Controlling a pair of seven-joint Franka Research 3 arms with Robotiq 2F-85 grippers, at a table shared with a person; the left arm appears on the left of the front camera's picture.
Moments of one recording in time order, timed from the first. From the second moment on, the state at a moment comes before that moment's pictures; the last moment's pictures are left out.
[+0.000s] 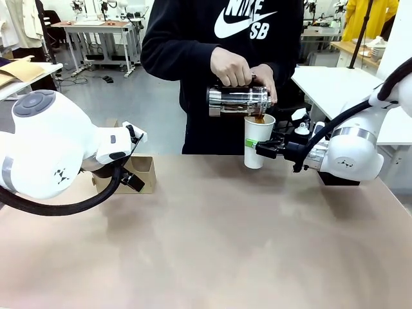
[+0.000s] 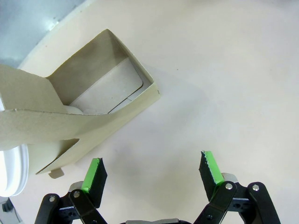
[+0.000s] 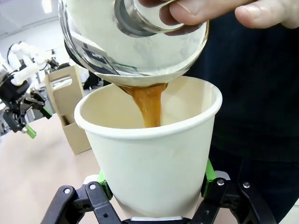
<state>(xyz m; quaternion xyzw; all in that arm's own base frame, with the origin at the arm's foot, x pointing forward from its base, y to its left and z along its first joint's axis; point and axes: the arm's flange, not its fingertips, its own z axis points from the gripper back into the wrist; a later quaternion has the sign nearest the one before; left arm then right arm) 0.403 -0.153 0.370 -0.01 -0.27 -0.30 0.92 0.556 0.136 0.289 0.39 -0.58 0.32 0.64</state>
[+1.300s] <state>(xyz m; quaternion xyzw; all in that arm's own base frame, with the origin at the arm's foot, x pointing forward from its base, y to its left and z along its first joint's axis) 0.403 -0.153 0.370 -0.01 -0.27 -0.30 0.92 0.555 0.135 0.285 0.39 -0.58 0.32 0.64</state>
